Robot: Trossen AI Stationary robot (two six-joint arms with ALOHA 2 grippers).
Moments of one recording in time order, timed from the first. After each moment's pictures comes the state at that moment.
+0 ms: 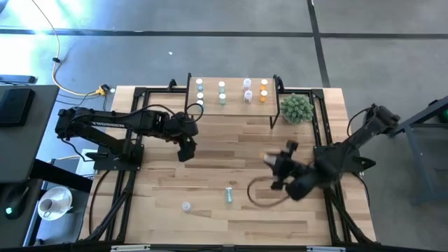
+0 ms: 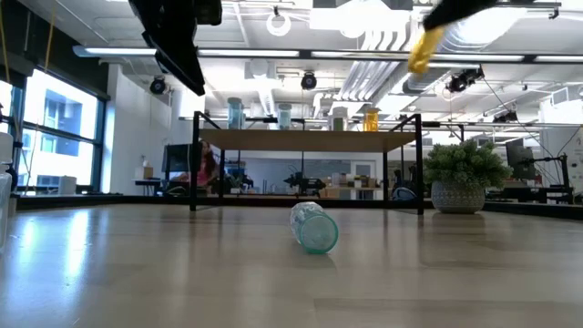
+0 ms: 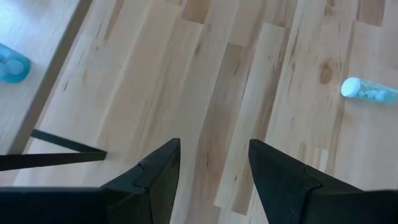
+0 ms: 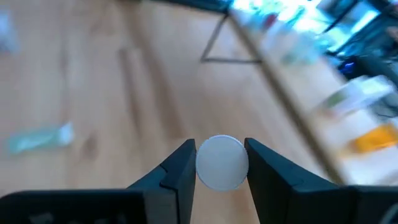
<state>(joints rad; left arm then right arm) 0.13 1.27 1.08 -0.83 -0.15 -0.22 0.64 1.30 1.03 -0.74 0.96 0.50</state>
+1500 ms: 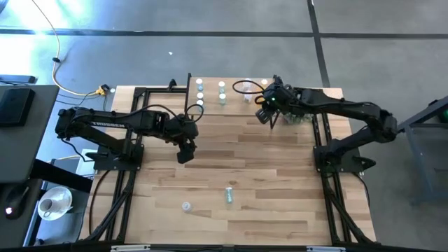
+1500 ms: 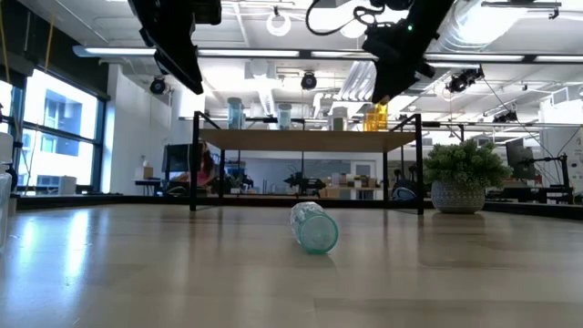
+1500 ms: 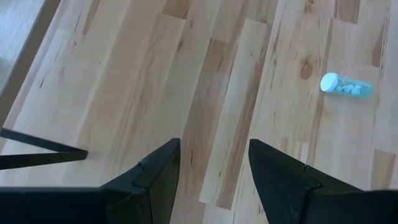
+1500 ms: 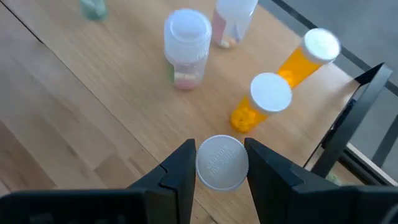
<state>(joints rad) 0.13 1.27 1.08 -0.83 -0.09 -0.23 -0.35 1.35 1.21 -0.79 0.36 0.30</state>
